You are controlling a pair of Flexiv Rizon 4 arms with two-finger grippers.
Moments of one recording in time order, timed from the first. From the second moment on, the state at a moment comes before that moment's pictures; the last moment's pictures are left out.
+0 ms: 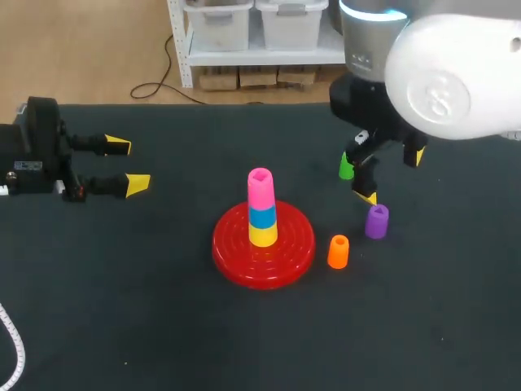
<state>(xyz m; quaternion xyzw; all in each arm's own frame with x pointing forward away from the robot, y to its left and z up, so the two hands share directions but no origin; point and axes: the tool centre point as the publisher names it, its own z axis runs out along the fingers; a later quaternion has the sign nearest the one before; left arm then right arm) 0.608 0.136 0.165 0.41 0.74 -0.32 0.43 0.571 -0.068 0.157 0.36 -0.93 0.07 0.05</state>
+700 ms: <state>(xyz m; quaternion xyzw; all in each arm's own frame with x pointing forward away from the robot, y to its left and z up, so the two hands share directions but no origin) 0.608 0.136 0.165 0.41 0.74 -0.32 0.43 0.588 -0.095 0.109 0.35 -0.93 0.07 0.03</state>
